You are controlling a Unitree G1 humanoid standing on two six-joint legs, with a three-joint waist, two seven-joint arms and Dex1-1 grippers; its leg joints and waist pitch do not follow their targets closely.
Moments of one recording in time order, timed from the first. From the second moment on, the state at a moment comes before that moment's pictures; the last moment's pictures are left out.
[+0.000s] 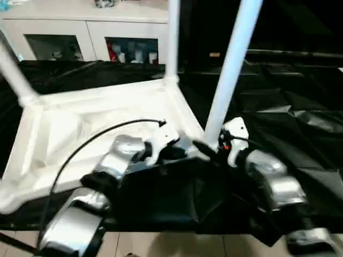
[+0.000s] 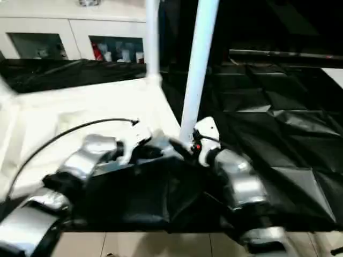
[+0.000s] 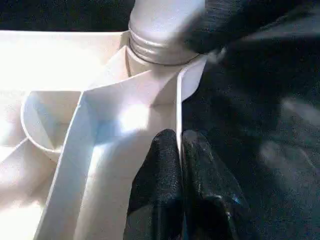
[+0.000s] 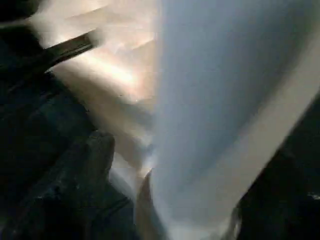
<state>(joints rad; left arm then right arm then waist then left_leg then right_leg) -0.69 0.24 -0.25 0.80 0.07 0.01 -1.13 -0.40 -0.37 0.13 0.36 0.18 0.15 0.90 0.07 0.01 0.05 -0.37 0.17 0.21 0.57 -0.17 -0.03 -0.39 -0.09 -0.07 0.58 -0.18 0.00</state>
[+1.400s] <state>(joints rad) -0.67 0.22 -0.25 0.73 0.06 0.11 -1.09 -0.41 -0.27 0.10 0.45 0.16 0.17 0.72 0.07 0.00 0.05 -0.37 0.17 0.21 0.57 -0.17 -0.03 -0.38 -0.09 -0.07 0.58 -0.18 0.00</state>
